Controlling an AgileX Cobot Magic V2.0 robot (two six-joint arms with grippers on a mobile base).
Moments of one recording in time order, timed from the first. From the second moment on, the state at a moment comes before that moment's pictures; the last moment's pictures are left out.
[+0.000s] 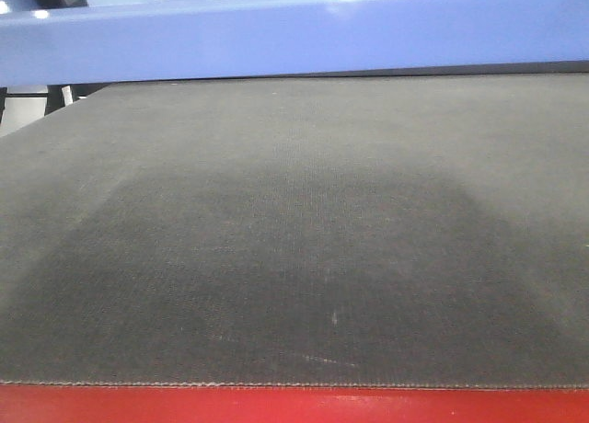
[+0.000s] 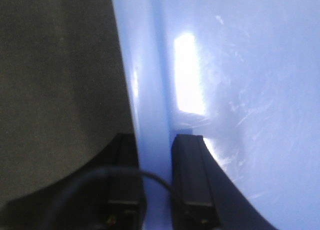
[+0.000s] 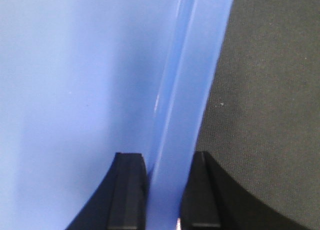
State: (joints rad) left arm -0.59 1.41 -1.39 -0.04 1.22 -0.29; right arm 0.47 1.20 -1.25 -0.08 1.15 0.41
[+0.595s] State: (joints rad) left arm -0.59 1.41 -1.39 -0.04 1.23 -0.30; right arm 0.47 1.20 -1.25 -0.08 1.15 0.41
